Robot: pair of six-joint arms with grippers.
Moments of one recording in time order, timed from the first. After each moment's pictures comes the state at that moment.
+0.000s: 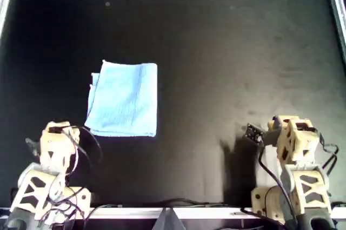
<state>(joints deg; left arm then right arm) -15.1 175.7 173.2 40.3 -14.7 -17.1 3.9 163.3 173.1 29.4 11.3 7.4</state>
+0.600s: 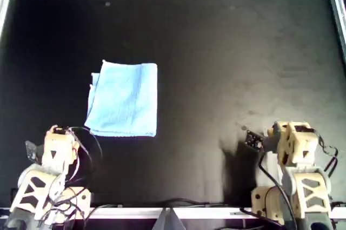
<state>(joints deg) -15.4 175.7 173.2 48.6 -14.7 -6.3 3.9 174.8 173.1 46.1 11.3 7.4</state>
